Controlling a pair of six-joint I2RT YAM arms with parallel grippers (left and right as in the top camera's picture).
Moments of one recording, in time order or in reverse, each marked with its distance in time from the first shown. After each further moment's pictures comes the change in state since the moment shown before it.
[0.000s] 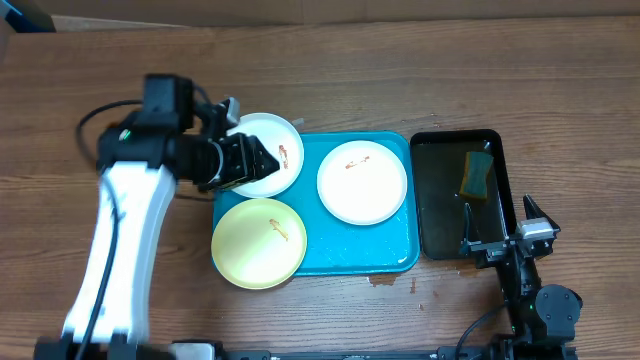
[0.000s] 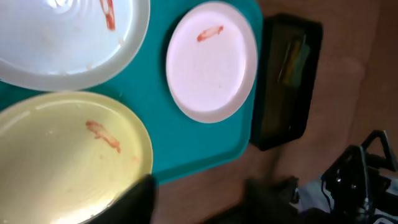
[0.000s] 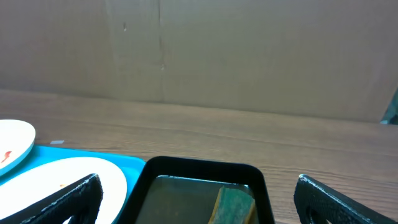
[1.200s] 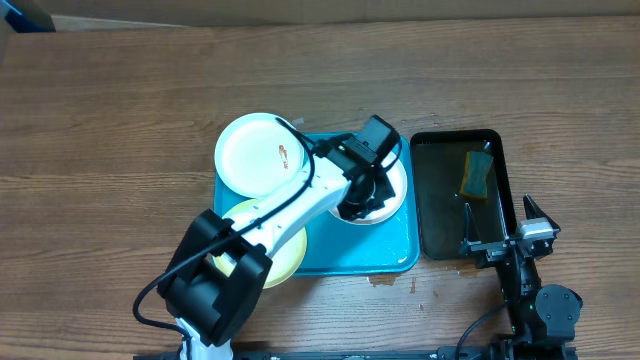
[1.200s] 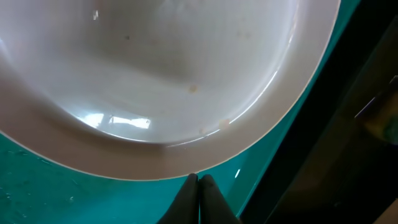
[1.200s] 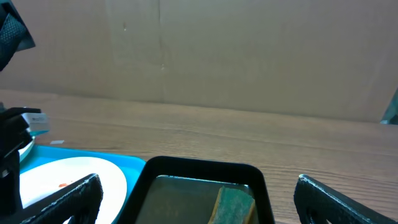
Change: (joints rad) left arm -0.660 0.432 0.003 0.413 -0.391 -0.826; right arm 0.000 0.000 0.000 -0.001 0.000 0.000
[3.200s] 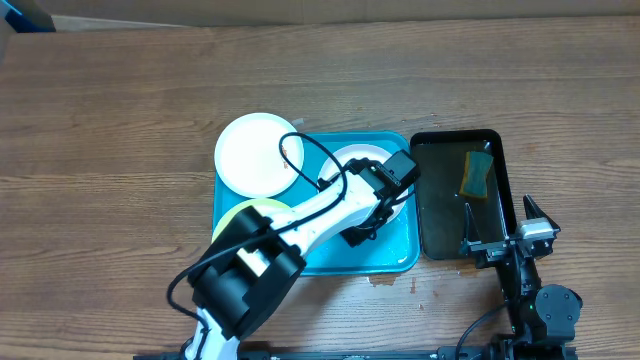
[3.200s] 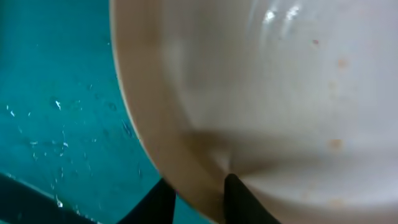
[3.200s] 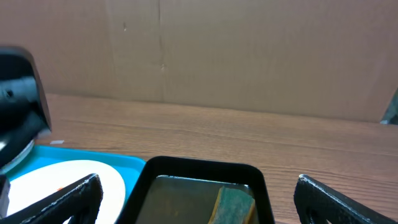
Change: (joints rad) left arm -0.124 0.105 0.001 -0.154 -0.246 -0.449; right arm 0.000 0.000 0.000 0.001 0.000 0.000
